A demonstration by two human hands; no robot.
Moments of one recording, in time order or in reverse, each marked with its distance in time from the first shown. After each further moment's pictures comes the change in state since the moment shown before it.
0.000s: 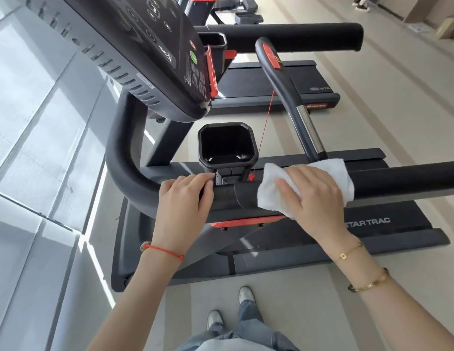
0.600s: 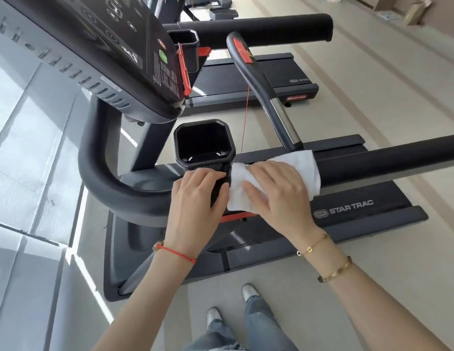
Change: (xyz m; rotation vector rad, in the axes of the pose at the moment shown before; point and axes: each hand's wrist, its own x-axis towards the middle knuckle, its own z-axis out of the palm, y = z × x) left_hand -0.001 0.039 0.022 -0.079 -0.055 0.084; right_hand -0.010 -0.012 0.011 -0.002 0.021 -0.050
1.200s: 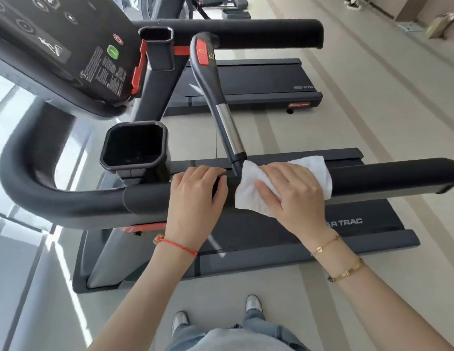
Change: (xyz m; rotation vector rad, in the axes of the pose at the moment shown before) left_hand 0.040 0.116 0.097 0.135 0.043 -0.083; right_hand -0.026 0.165 -0.041 -0.024 0.045 -0.084
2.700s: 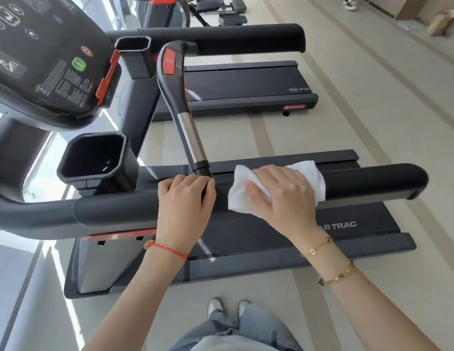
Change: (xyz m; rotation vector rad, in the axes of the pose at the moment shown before) left_hand 0.012 0.055 0.036 0.118 -0.001 -0.044; right_hand -0.011 0.064 -0.014 0.080 0.015 0.058
